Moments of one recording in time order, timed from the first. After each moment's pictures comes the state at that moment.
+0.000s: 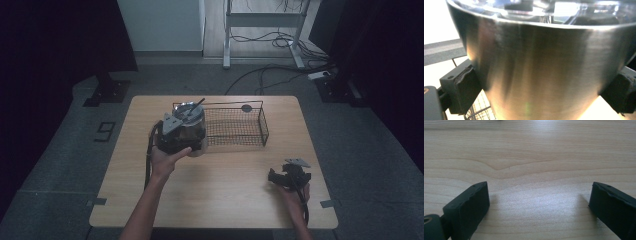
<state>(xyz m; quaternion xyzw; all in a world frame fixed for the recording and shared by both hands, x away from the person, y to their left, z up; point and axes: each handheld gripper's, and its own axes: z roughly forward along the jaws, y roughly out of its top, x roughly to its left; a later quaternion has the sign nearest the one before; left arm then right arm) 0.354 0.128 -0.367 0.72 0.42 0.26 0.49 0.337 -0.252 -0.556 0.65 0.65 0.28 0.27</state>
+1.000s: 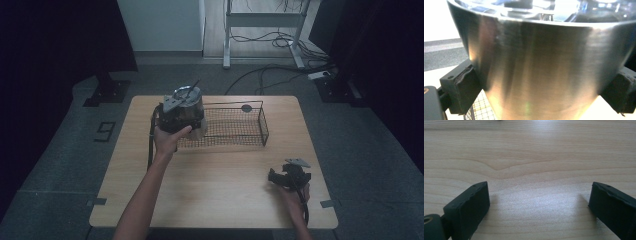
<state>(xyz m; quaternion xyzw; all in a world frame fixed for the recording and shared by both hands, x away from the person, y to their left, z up) 0.417 0.133 -0.368 0.69 0.46 0.25 0.50 0.337 -0.252 -0.556 0.65 0.65 0.28 0.27</state>
